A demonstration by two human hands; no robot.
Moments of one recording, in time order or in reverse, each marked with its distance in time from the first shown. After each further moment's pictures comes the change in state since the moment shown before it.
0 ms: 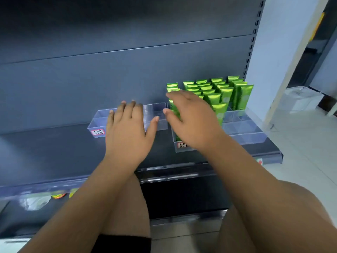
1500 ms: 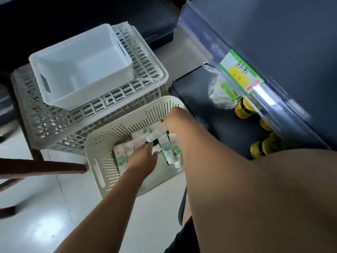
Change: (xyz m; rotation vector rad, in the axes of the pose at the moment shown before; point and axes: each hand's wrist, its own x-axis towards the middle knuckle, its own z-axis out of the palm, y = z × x) left_hand -0.461 -0.468 0.092 -0.119 -0.660 -1.463; right_hand -0.088 -0.530 0.504 0.120 -1.460 -0.143
